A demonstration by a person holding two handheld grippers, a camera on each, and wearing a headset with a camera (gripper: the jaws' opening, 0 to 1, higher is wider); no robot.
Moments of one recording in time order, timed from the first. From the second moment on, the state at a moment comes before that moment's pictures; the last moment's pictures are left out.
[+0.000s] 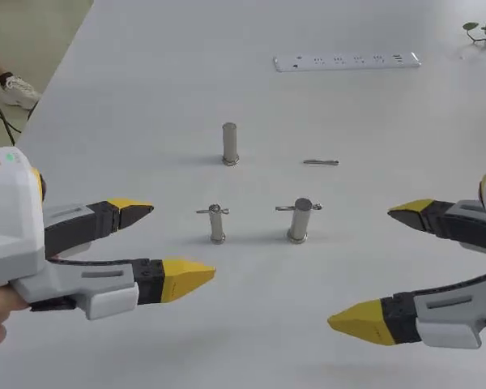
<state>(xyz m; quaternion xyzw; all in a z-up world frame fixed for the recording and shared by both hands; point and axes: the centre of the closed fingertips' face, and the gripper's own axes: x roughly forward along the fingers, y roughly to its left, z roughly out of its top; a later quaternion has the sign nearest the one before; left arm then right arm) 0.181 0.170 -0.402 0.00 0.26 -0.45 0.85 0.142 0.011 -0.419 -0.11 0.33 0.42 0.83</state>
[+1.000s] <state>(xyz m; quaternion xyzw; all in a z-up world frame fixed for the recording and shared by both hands) 0.250 0.148 -0.394 0.04 0.25 -0.46 0.85 0.136 -0.008 -0.408 -0.06 0.34 0.37 0.87</state>
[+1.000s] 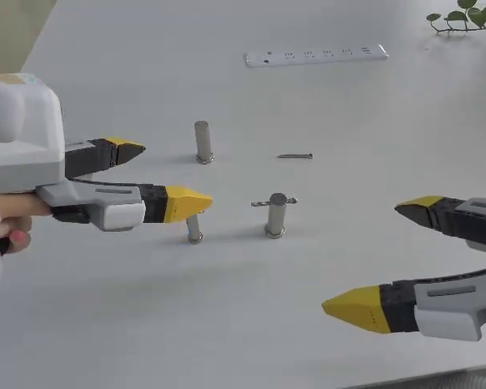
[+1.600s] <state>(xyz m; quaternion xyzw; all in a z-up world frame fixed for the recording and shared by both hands) 0.278 0.142 -0.406 0.07 0.26 -0.46 0.84 0.139 -0.010 -0.404 -0.05 0.33 0.36 0.87</state>
